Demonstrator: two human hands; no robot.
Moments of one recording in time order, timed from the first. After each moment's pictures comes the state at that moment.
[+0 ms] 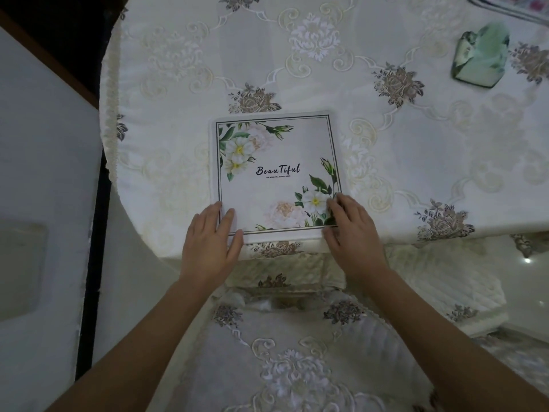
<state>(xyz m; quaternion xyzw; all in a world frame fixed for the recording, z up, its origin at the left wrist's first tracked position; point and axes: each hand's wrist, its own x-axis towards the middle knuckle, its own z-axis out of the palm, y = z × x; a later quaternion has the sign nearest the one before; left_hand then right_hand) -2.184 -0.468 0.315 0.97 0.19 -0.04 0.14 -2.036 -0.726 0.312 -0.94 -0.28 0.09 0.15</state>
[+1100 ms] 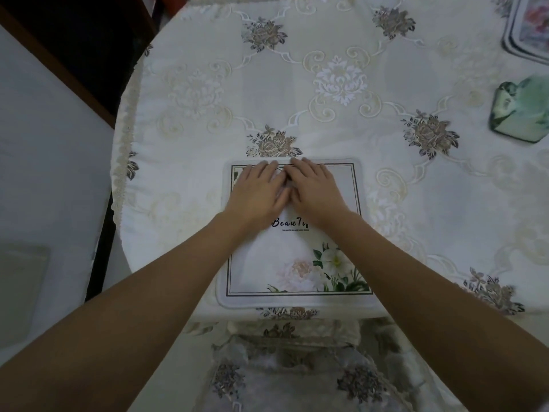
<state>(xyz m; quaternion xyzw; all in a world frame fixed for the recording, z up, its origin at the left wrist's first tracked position) -1.979 -0.407 0.308 0.99 0.07 -0.05 0.08 -1.891 -0.547 0.302 -0.90 -0.41 0.10 0.13</state>
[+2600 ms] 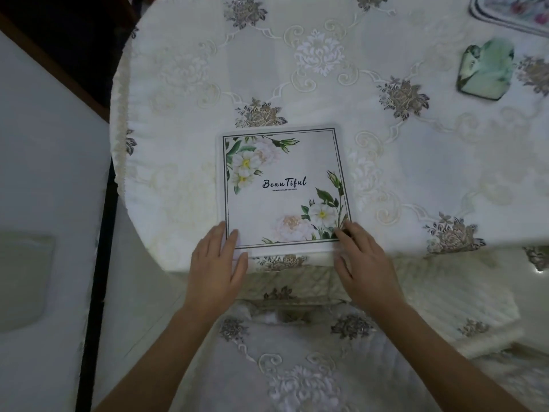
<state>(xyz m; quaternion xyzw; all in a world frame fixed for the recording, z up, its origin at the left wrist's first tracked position) -2.202 -0.471 0.311 0.96 0.20 -0.06 0.18 -2.060 -0.740 0.324 -0.93 -0.28 0.13 0.17</state>
